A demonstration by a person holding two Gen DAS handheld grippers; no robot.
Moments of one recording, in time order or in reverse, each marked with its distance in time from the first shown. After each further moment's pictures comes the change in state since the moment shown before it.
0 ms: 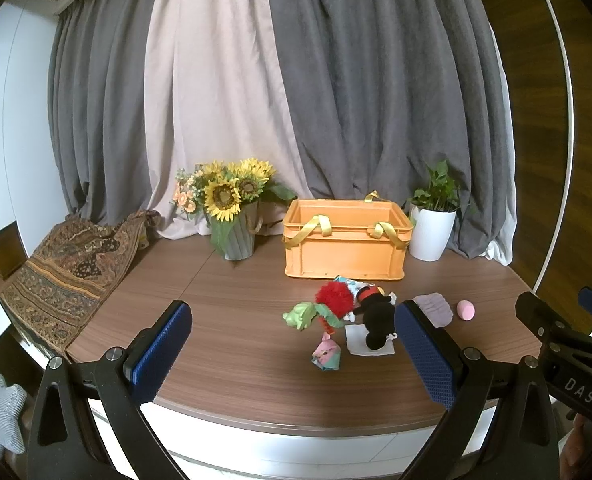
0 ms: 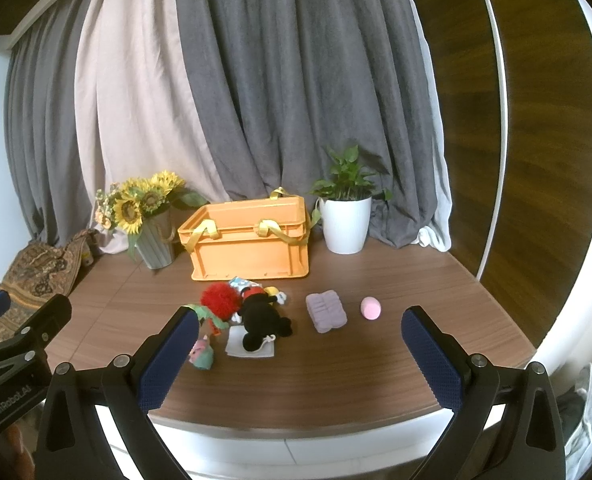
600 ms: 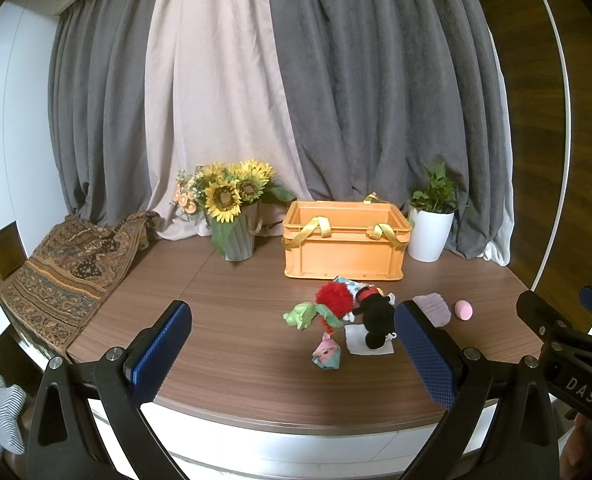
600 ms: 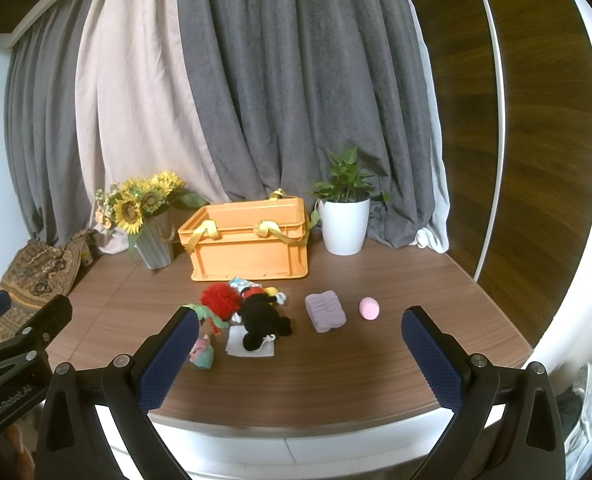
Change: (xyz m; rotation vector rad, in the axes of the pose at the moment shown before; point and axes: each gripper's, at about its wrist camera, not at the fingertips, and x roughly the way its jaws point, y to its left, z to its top) left arm -0.003 0.000 0.001 0.004 -0.009 -0.001; right arm -0.004 0.000 0.003 0.001 -0.001 -0.003
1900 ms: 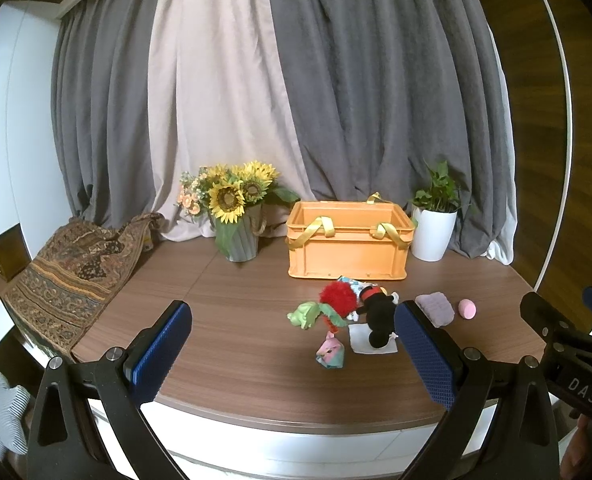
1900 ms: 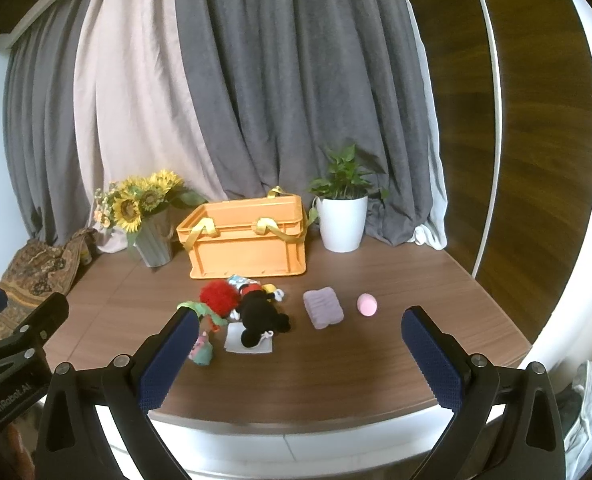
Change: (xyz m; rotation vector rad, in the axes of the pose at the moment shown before) left arm -0.005 0.000 -0.001 0.010 -0.001 0.008; right arm -0.001 0.000 -0.001 -0.002 0.003 -0.002
